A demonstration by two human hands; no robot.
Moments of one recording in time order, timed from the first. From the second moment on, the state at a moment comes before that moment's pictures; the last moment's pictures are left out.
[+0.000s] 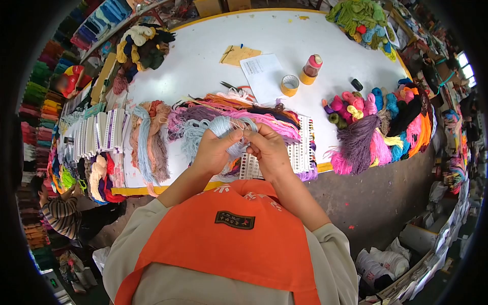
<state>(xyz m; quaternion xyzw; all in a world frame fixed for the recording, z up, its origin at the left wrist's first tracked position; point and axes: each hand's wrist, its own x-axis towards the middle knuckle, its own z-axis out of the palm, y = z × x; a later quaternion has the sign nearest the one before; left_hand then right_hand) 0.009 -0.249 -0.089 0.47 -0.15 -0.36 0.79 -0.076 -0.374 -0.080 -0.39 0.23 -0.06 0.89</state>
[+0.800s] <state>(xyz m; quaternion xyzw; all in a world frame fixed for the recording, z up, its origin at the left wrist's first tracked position) 0.011 -0.249 -0.084 0.47 -0.16 -0.42 0.76 -0.073 -0.378 -0.086 -0.55 0.21 -0.07 0.81</state>
